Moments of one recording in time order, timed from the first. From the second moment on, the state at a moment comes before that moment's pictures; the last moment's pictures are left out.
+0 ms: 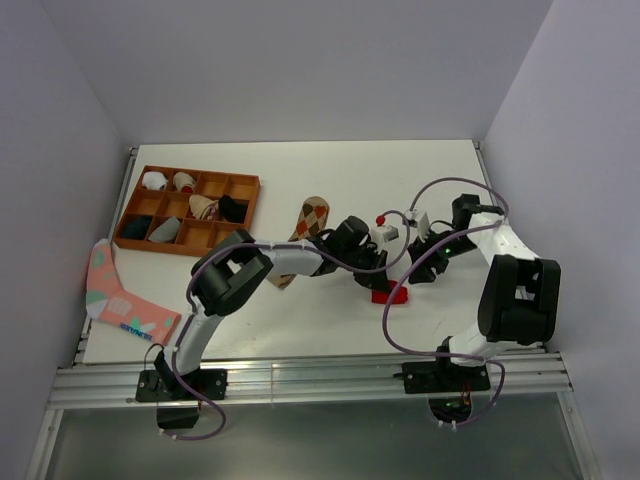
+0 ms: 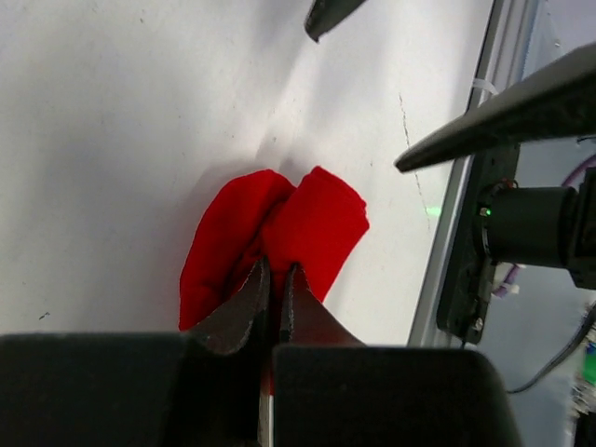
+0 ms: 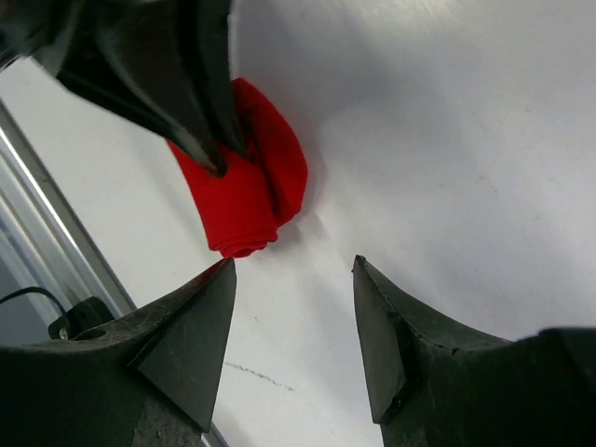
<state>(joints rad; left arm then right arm) -0.96 2.19 1.40 0.14 0.58 -0.43 -0.15 1.52 0.97 -0.99 -0.68 -0.98</state>
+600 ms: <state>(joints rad) -0.89 2.26 1.52 -0.14 0.81 -0.49 -0.05 1.27 0.73 -0.92 -0.65 -1.14</state>
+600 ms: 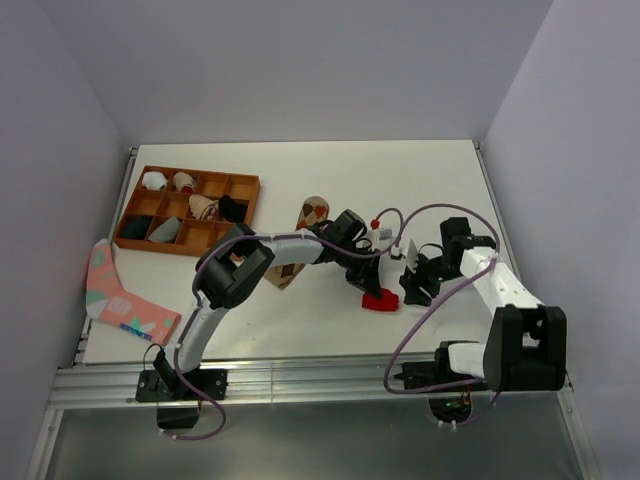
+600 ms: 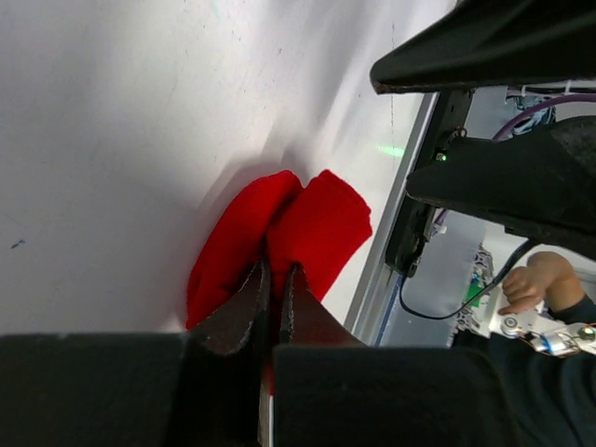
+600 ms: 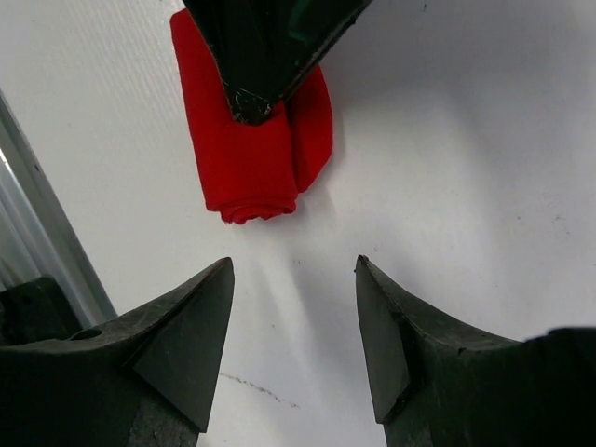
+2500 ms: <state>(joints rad) -0.85 2.41 1.67 -0.37 1.05 -0.57 0.46 1.17 0.51 -0.60 -0.39 -1.00</state>
